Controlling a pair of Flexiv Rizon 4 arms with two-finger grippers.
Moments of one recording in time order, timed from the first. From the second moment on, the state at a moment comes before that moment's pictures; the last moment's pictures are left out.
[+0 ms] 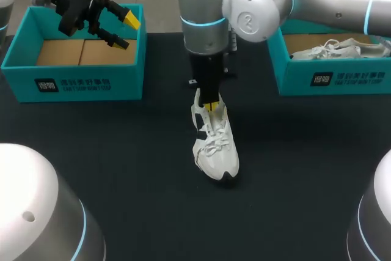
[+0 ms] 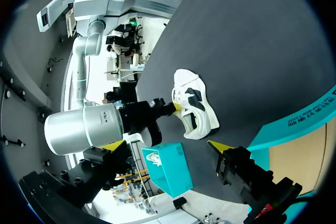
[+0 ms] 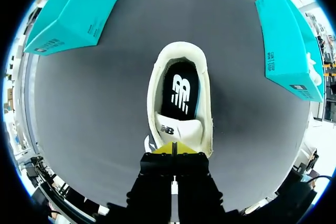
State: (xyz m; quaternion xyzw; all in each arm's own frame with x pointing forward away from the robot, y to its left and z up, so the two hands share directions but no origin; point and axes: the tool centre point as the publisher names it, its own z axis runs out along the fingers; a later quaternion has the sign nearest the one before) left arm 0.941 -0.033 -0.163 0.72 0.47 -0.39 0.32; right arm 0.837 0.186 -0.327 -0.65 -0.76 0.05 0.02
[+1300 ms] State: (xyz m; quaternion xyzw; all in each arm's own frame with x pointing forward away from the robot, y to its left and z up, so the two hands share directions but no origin) left arm 0.941 -0.033 -0.163 0.72 0.47 -0.39 0.32; right arm 0.850 0.197 -0.278 -0.39 -0.92 -0.03 -0.04
